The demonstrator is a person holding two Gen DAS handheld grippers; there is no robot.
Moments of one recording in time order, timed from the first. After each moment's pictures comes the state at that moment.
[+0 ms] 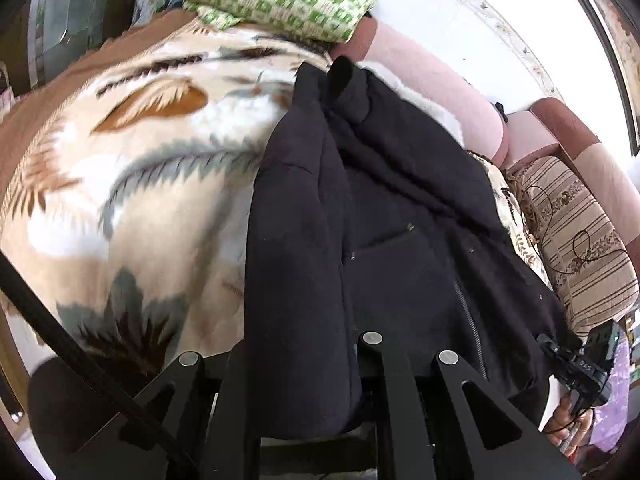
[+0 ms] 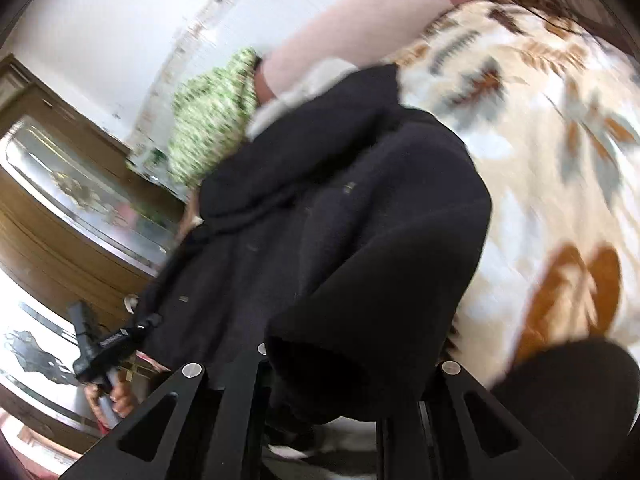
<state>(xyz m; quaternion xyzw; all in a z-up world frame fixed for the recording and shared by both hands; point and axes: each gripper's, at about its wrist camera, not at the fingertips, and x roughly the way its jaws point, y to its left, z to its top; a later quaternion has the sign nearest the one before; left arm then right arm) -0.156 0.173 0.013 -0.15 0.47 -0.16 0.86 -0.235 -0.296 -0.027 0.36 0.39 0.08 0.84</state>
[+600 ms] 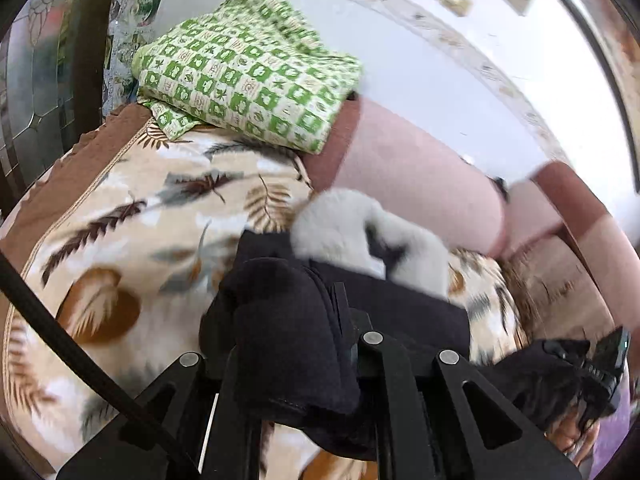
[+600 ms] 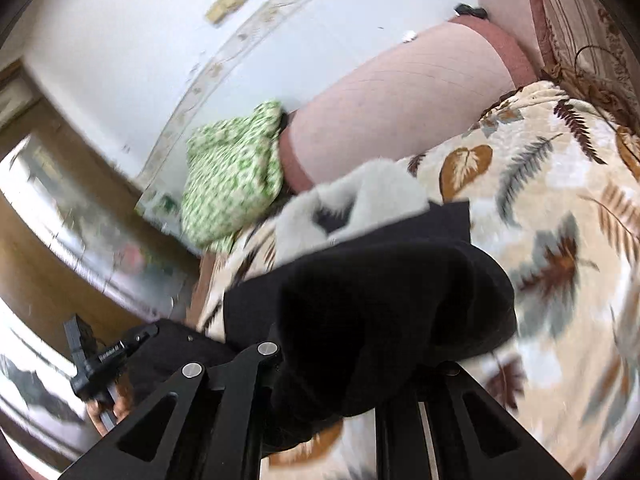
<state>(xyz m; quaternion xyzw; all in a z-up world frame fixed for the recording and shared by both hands) 0.062 0.101 0.152 -0.16 0.40 -0.13 0.89 -0.019 -0.352 0.115 0.36 0.33 0.08 0.87</state>
